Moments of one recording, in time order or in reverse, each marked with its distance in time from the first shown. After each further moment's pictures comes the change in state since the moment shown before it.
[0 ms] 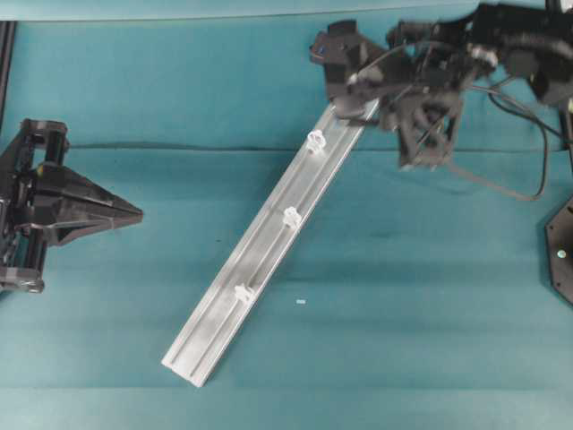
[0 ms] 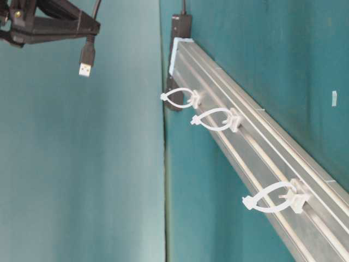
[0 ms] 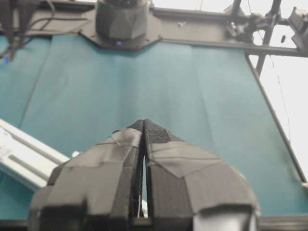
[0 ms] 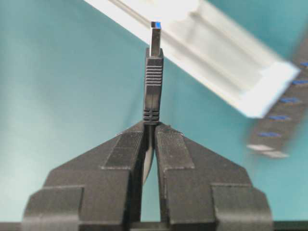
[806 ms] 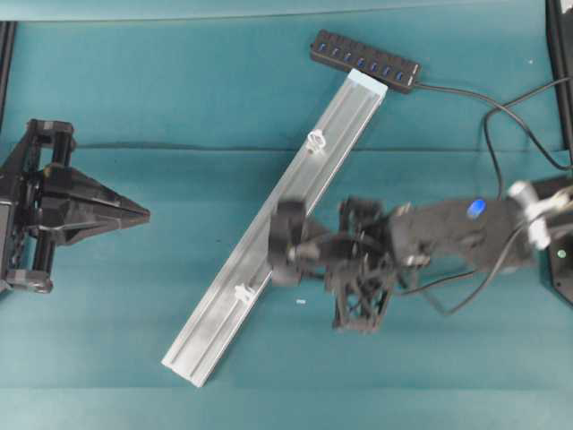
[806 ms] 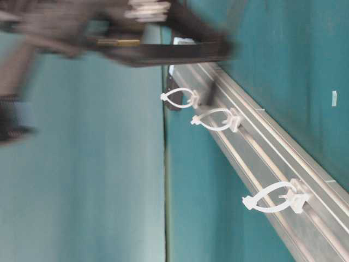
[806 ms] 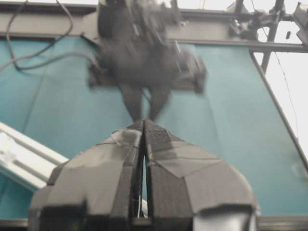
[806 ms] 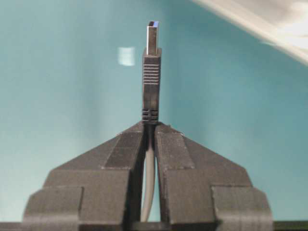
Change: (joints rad) left arm 0.002 0.043 -0.003 0.000 -0.018 0.025; right arm 0.474 0.160 0.054 0.002 -0.247 0.755
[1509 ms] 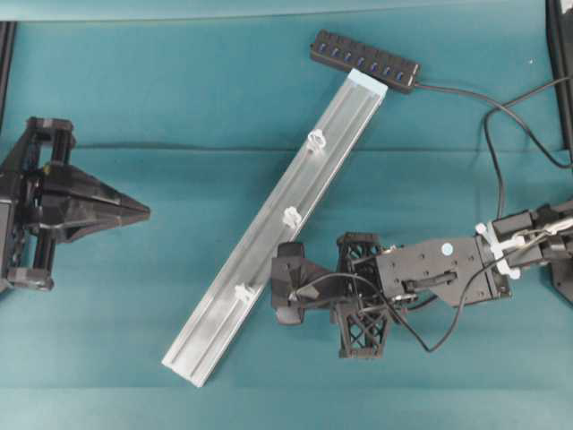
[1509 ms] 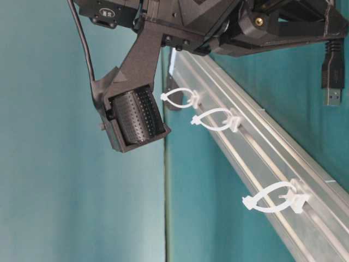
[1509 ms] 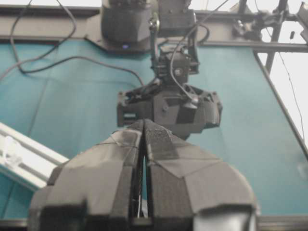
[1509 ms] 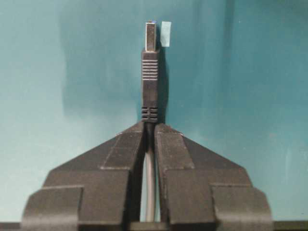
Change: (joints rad) left arm 0.006 -0.002 -0.005 -0.002 -0.011 0.034; right arm 0.109 0.202 0.086 -0.002 -0.184 0.038
